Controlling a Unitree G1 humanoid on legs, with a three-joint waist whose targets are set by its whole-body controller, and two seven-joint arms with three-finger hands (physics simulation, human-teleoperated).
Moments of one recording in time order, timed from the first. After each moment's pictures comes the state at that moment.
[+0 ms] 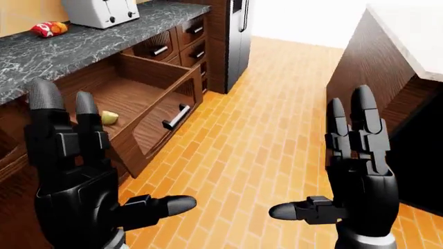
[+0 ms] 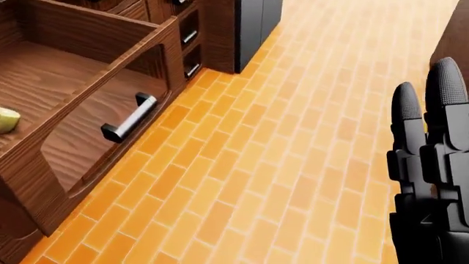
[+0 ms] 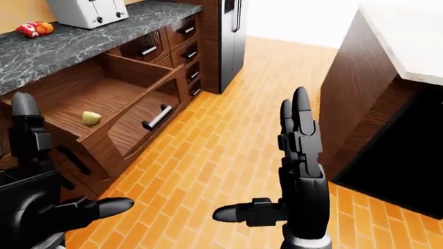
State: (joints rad) left arm 0.26 -0.04 0.04 -0.89 0.04 -0.13 0.02; right arm 0.30 -0.01 0.05 -0.80 -0.07 -0.15 0.05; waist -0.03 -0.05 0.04
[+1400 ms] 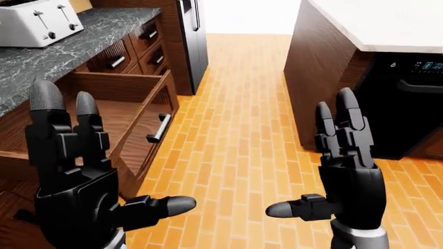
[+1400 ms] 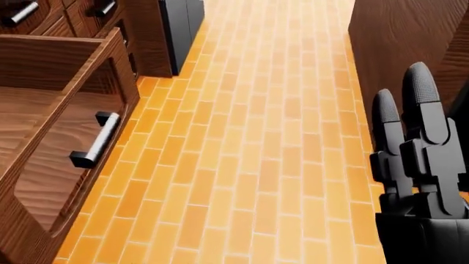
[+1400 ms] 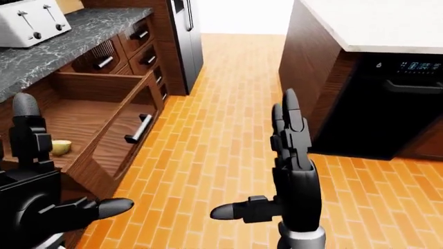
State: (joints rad) left arm 0.26 -0.04 0.05 -0.89 0.03 -0.14 0.02; right arm 0.28 -0.01 0.07 -0.80 -0.04 -0.05 0.06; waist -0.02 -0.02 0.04
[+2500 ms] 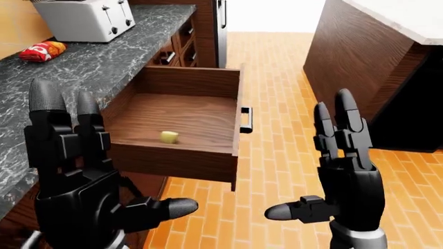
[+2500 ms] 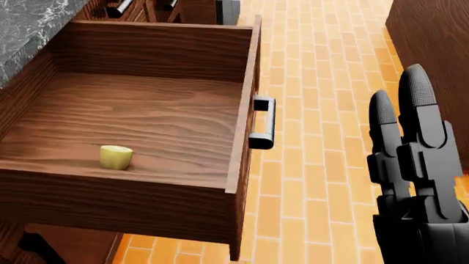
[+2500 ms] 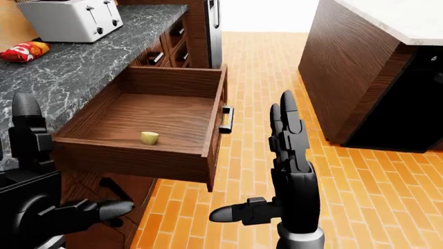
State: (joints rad) left arm 0.27 -0.04 0.03 -0.89 0.03 -0.15 0.02; right arm 0.29 -0.02 0.07 -0.78 -0.04 -0.09 0.07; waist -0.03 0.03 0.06
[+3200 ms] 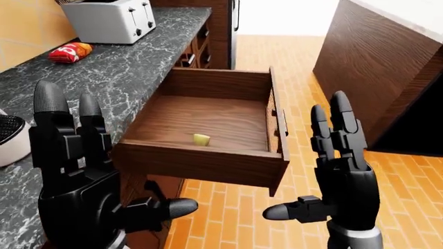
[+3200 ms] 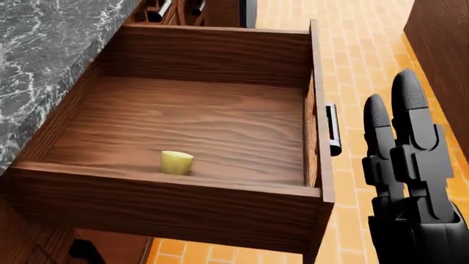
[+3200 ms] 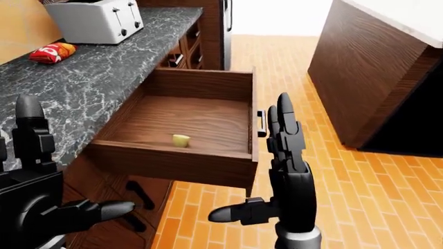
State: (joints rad) left arm 0.28 -0.03 0.03 -0.88 0.03 -0.16 0.02; right arm 0.29 -0.01 0.08 -0.76 -0.04 -0.10 0.07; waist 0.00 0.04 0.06
